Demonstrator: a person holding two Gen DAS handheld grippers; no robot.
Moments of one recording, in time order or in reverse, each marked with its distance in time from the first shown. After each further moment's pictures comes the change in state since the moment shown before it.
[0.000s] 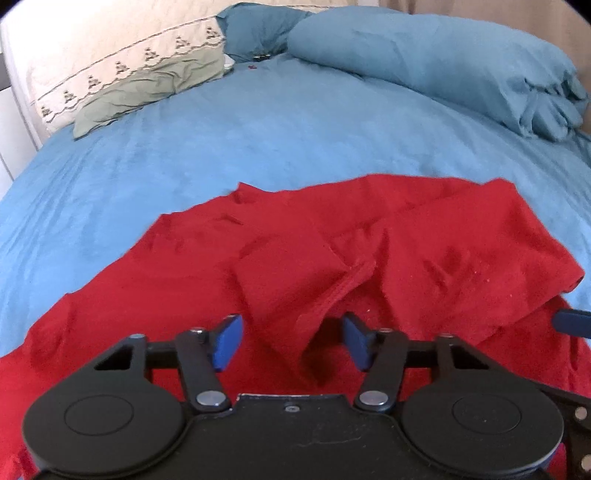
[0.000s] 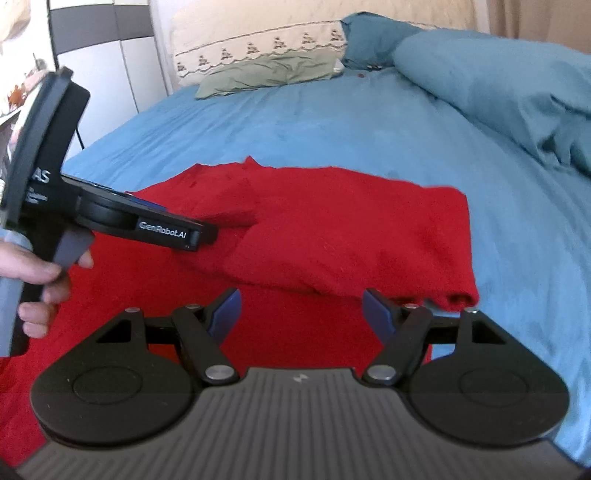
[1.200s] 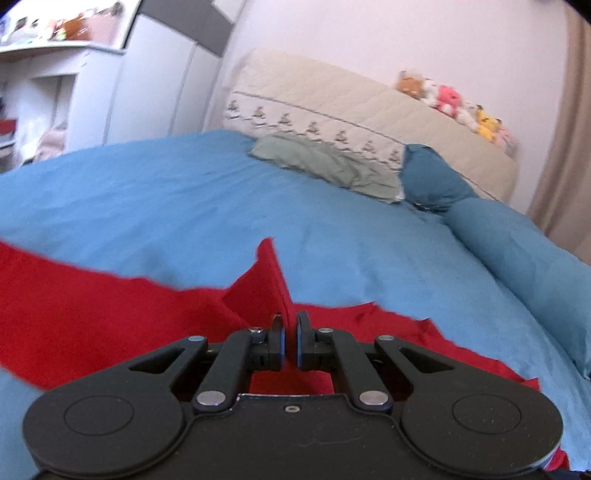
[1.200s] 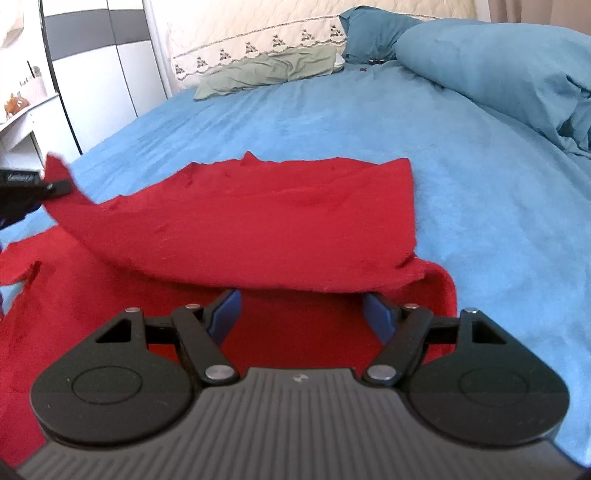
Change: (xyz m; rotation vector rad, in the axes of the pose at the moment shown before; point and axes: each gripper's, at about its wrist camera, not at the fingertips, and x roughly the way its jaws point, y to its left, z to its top) left arm -0.075 0.151 -0.091 -0.682 -0.384 0.180; right arm 0.030 0.004 0.001 0.018 -0.001 0.011
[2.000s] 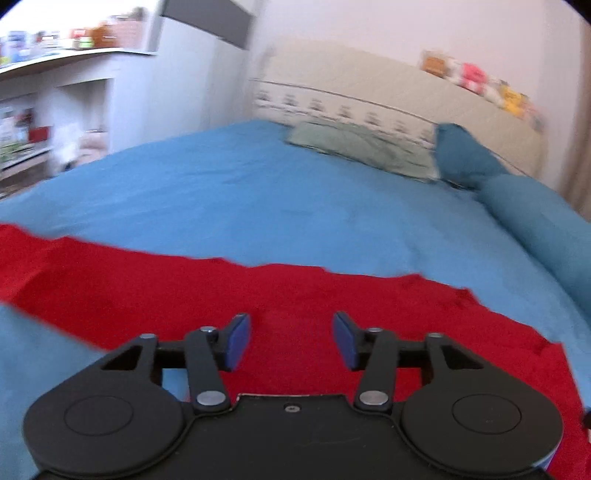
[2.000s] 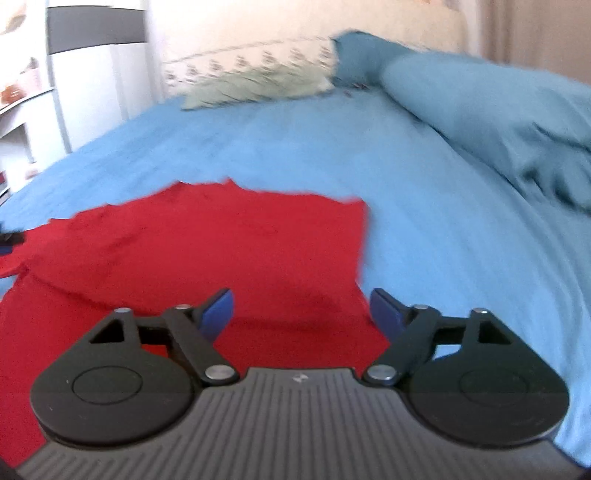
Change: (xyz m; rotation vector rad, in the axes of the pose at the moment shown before) left arm -0.041 0.012 0.000 0.072 0.054 0.096; right arm -0.036 0.004 0.019 -0.094 -0.065 -0.062
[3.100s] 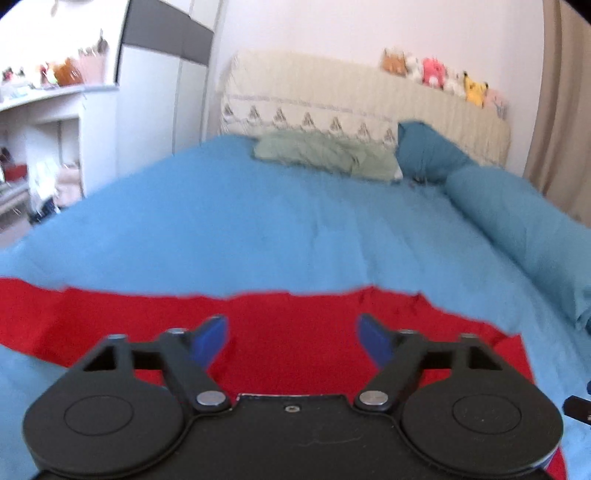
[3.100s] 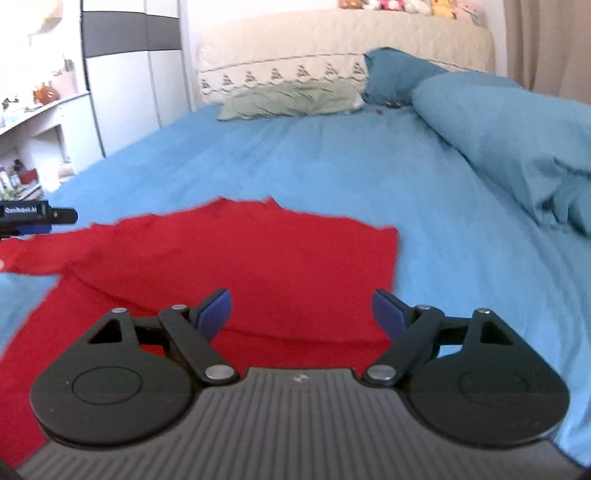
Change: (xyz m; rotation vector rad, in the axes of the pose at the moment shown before) left arm -0.079 -0.014 0.038 0.075 -0.029 -0.028; right arm -0.048 0.015 0.019 -0.033 -0.024 0.076
